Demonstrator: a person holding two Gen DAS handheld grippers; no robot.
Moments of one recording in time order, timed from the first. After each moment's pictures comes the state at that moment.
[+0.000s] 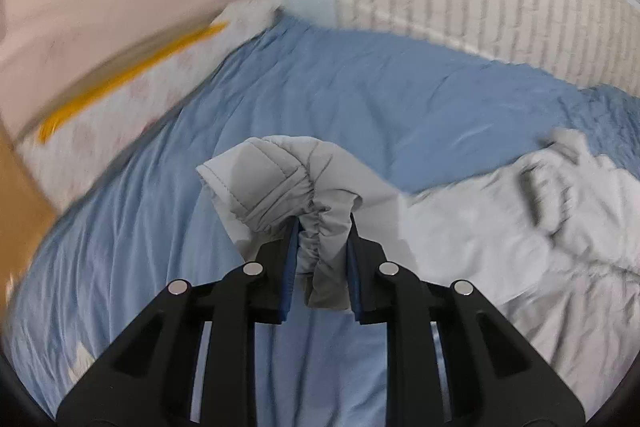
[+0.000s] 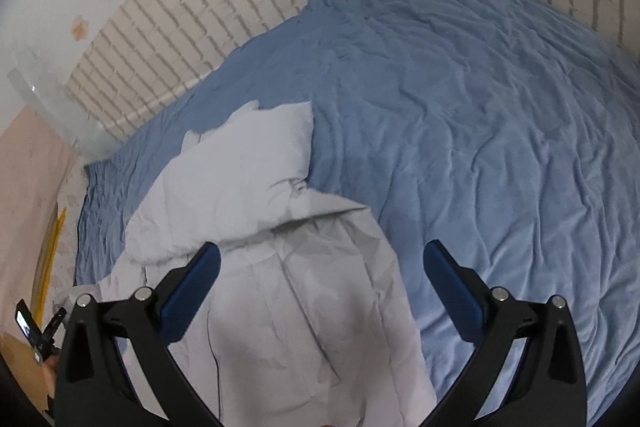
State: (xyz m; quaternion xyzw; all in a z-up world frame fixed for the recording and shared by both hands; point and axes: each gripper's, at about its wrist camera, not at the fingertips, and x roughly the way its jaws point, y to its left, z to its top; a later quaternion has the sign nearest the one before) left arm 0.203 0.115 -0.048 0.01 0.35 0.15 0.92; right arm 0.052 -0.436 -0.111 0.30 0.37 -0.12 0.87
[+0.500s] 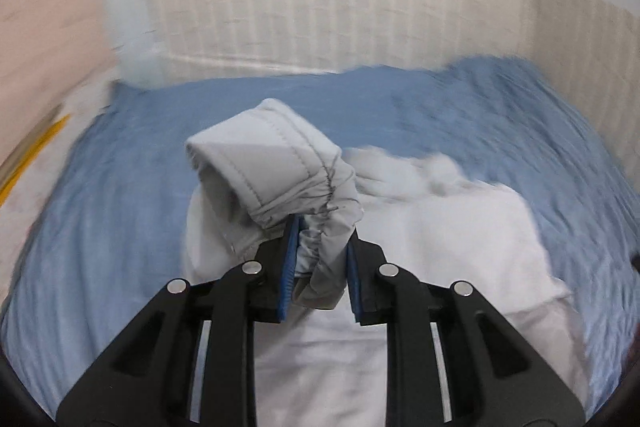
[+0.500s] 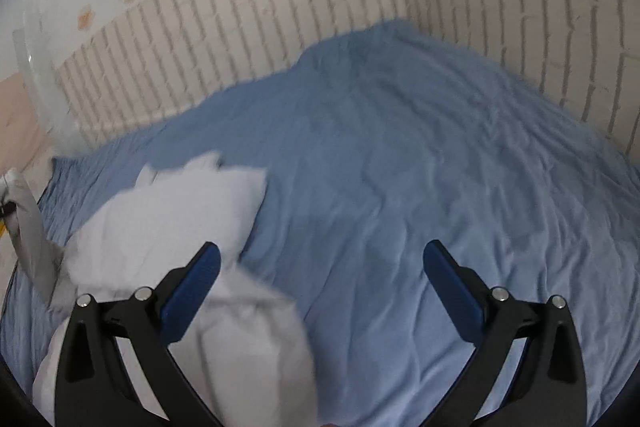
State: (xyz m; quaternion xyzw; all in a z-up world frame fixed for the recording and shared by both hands) left arm 0.264 -0.202 -0.016 0.08 0.34 -0.08 0.94; right arm 0.080 -0.478 -0.118 0.16 0.27 -0.18 0.93
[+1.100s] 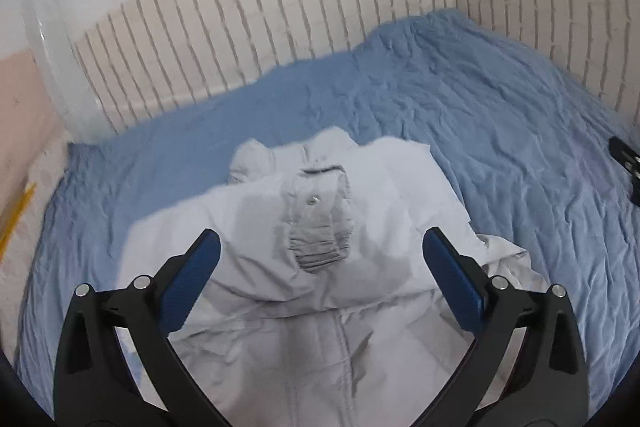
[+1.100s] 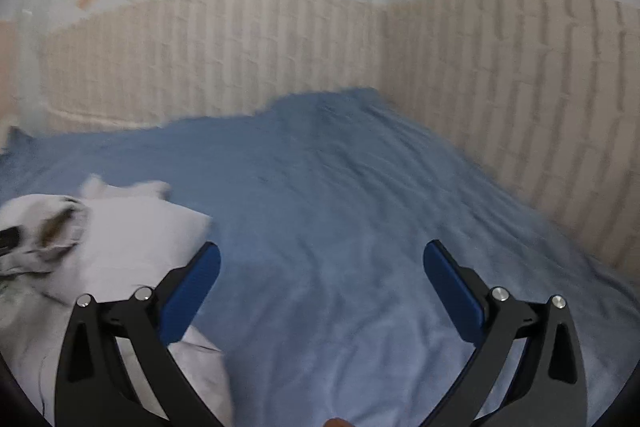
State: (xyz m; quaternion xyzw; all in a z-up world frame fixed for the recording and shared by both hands) left arm 0.191 -0.328 -0.056 0.17 0.30 -0.13 0.93; right arm 0.082 -0.476 -0.085 0.04 0.25 -0.31 0.92
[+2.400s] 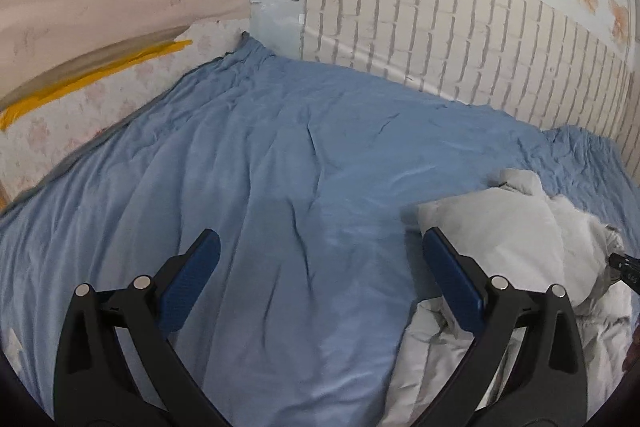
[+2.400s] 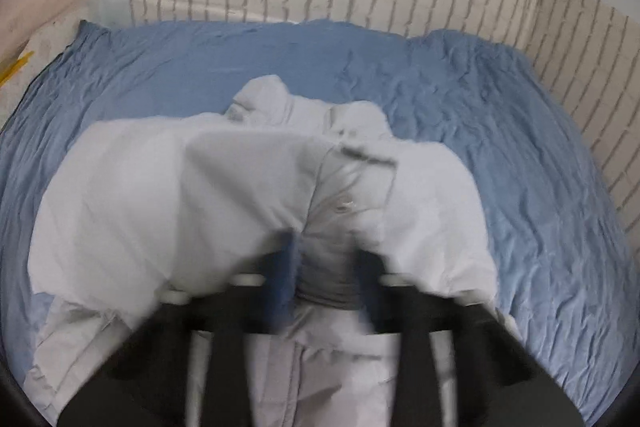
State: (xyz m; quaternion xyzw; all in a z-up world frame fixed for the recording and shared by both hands) left arm 0.219 0.080 -0.075 -0.06 0.29 0.10 0.95; right arm 0.260 -0.218 -0.118 -0.04 0.38 -0.13 0.91
